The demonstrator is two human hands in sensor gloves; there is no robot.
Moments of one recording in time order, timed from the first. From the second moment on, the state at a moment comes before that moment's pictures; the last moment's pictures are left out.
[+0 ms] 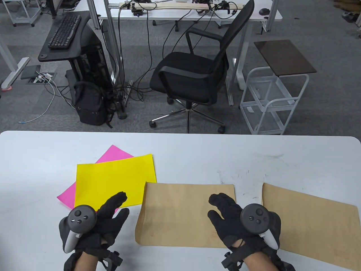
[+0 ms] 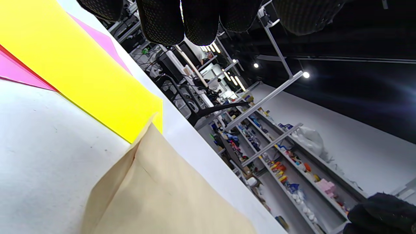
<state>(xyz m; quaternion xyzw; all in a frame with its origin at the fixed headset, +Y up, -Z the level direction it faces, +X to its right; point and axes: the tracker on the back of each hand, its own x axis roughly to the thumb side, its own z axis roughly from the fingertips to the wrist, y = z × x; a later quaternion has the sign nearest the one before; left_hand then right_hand) -0.269 -0.707 -0.303 -0.01 -0.07 0.43 0.90 0.167 -0.676 -0.295 0.12 -0.01 0.90 0.42</state>
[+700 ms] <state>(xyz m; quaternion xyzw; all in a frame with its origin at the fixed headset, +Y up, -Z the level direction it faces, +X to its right) -0.367 -0.723 -0.385 -0.05 0.23 0.18 0.95 0.187 -0.698 -0.302 0.10 0.02 0.91 0.39</state>
